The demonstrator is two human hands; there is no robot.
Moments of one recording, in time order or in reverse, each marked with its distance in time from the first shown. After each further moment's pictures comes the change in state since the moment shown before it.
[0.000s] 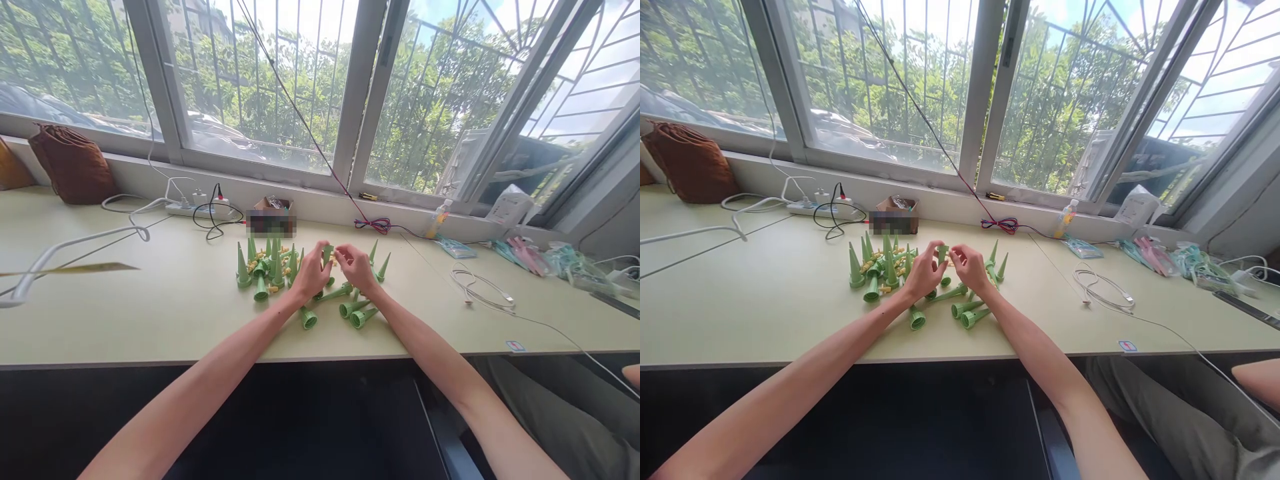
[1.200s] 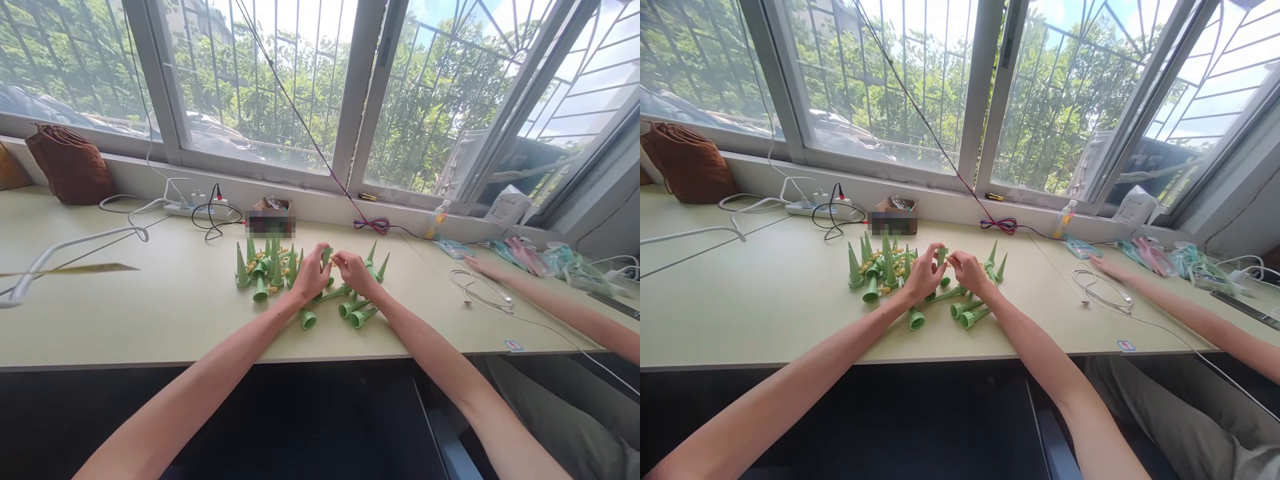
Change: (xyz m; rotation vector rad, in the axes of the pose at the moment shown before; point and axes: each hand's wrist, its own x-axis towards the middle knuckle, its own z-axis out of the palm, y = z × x) left_hand -0.003 -0.003 0.003 0.058 -0.003 -0.014; right_hand 0.000 0.013 0.000 -0.133 -0.157 -0.169
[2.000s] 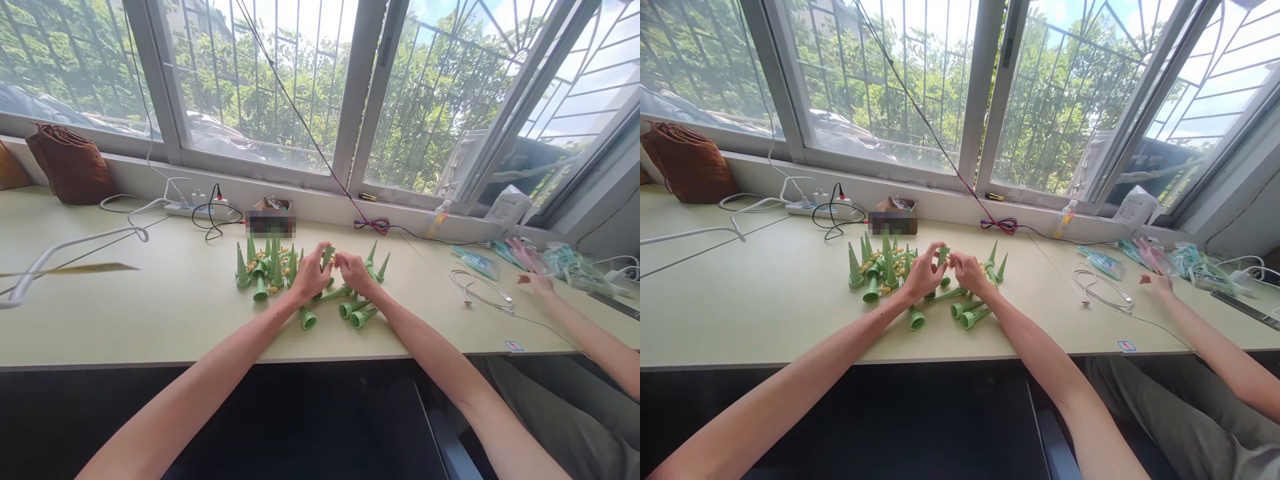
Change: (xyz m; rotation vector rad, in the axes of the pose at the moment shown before) left_hand 0.001 0.005 -0.005 -0.025 -0.042 0.004; right_hand -0.001 -0.003 0.002 0.041 0.014 0.079
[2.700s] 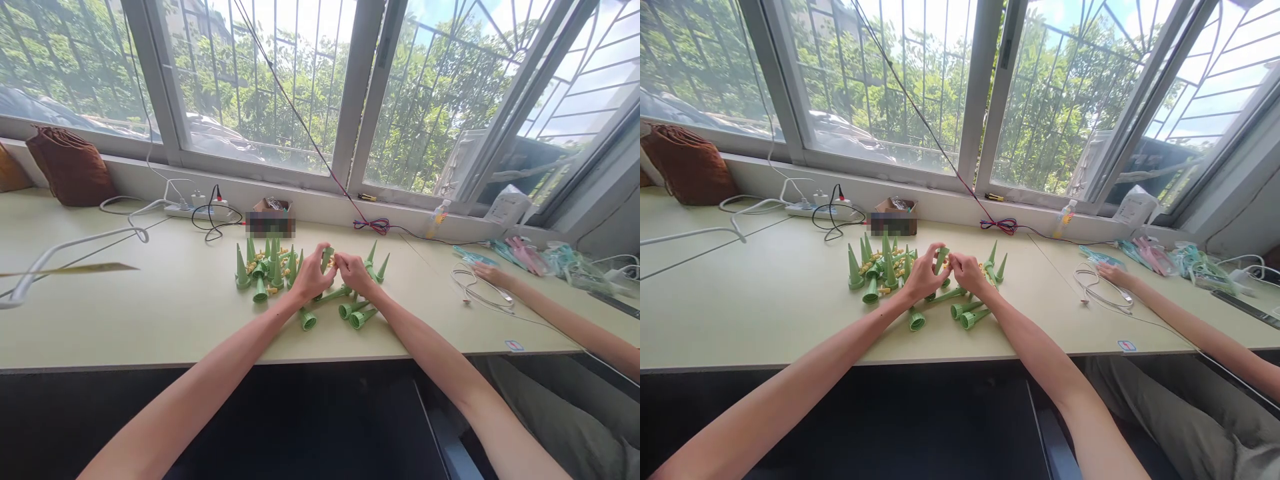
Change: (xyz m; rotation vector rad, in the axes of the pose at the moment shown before) left_hand 0.000 0.002 0.001 -0.005 -0.006 0.011; right_hand 0.000 -0.002 0.001 -0.005 0.020 -0.014
